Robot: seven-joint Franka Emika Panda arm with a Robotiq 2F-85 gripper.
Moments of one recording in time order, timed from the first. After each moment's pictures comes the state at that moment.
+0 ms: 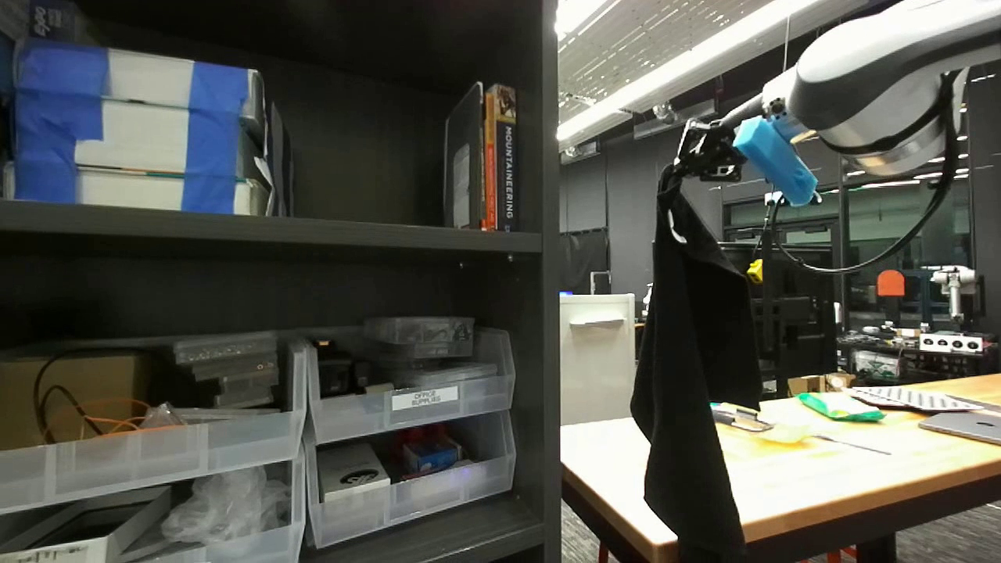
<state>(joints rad) -0.15 -0.94 -0.04 -2.49 0.30 2.89 0.21</state>
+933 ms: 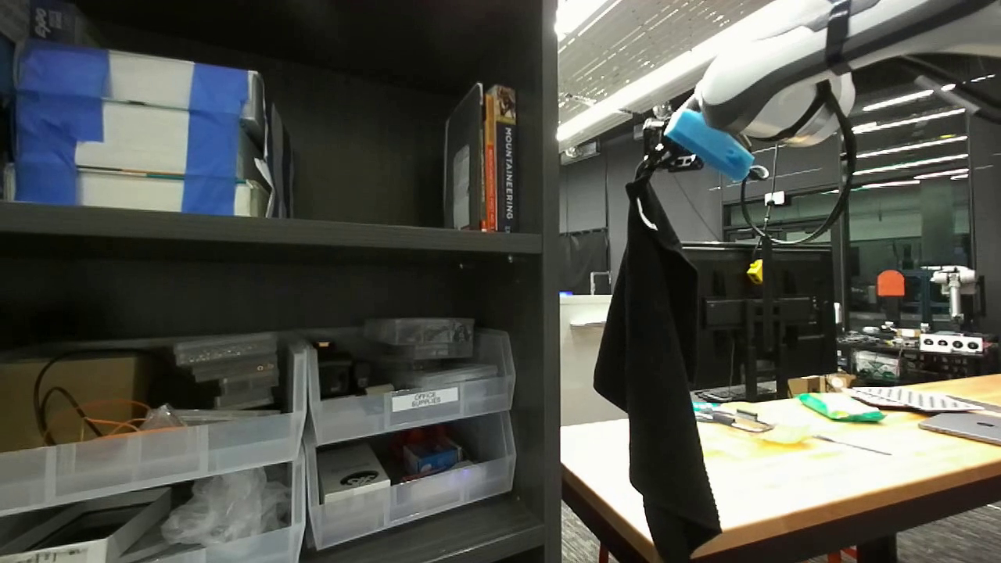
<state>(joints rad) -0.43 -0.64 0.13 -2.17 0.15 2.80 0.50</state>
